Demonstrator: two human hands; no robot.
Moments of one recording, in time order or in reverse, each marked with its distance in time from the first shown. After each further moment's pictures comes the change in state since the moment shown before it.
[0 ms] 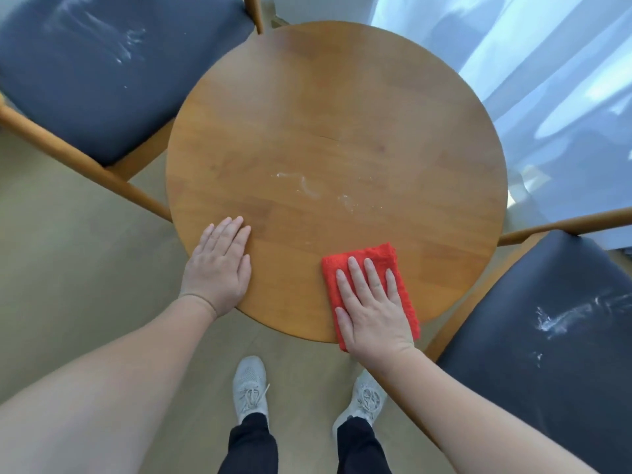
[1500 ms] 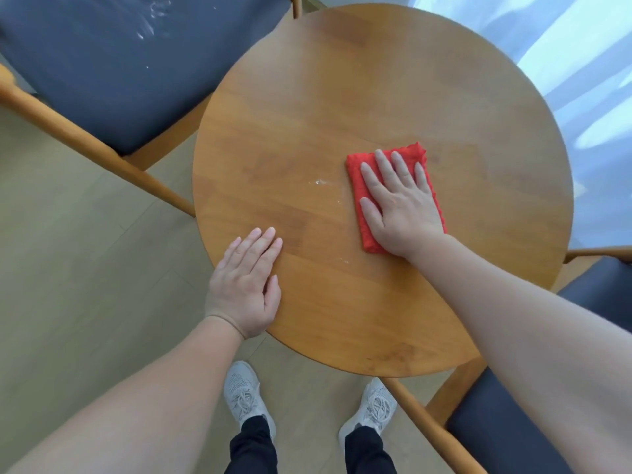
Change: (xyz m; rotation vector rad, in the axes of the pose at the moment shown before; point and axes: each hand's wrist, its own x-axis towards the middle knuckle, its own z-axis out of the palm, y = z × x) left_hand 0.001 -0.011 0.012 -0.180 0.169 0.051; right_hand 0.179 0.026 -0.075 -0.033 0.074 -0.027
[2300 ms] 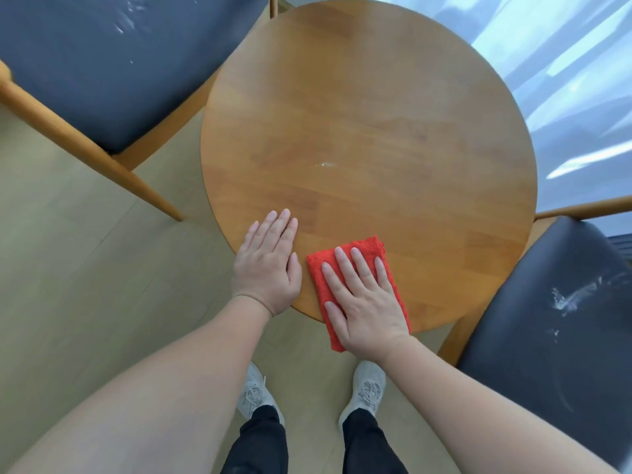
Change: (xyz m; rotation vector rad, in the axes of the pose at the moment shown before) left_hand 0.000 -0.007 0.005 -0.068 -0.031 0.019; right_hand -0.148 -0.123 0.058 0.013 -0.091 -0.013
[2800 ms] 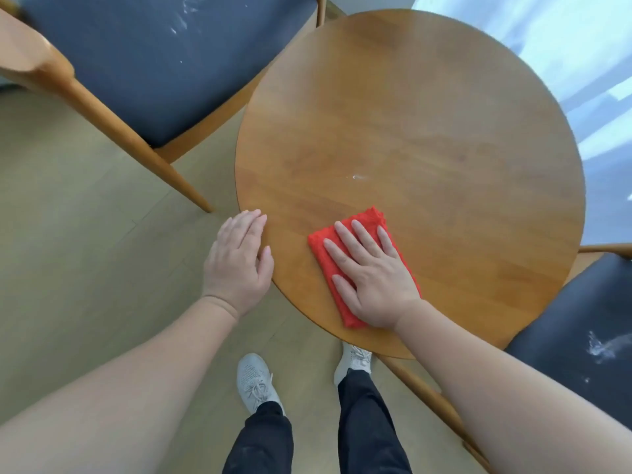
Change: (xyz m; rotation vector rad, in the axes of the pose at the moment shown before) left_hand -0.007 -0.046 -0.037 0.027 0.133 -0.125; right_hand 0.070 0.021 -0.030 -0.027 -0.009 -0.222
